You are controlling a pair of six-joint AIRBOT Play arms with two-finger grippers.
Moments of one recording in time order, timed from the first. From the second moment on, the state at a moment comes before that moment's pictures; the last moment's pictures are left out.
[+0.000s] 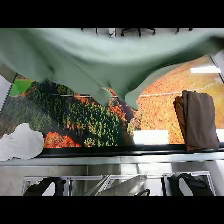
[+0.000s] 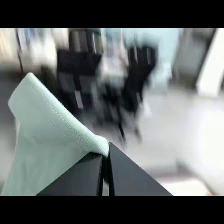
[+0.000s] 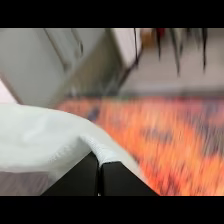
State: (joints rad) left arm 0.13 -0.88 1.96 -2.21 0.90 1.72; right arm -0.23 -0.77 1.63 2.46 -1.12 -1.78
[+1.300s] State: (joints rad) left arm -0.14 -1.99 2.04 -1.93 0.71 1.89; right arm -0.04 -1.73 1.56 2.32 -0.72 -1.79
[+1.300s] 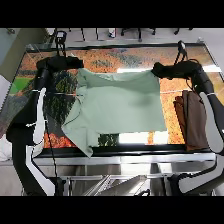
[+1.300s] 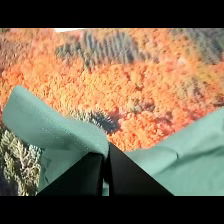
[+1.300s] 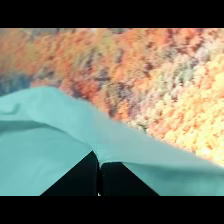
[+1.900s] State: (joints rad) left arm 0.12 -1.73 1.92 -1.91 1.25 1.79; right arm -0.28 -1.62 1.56 2.13 -1.15 -1.78
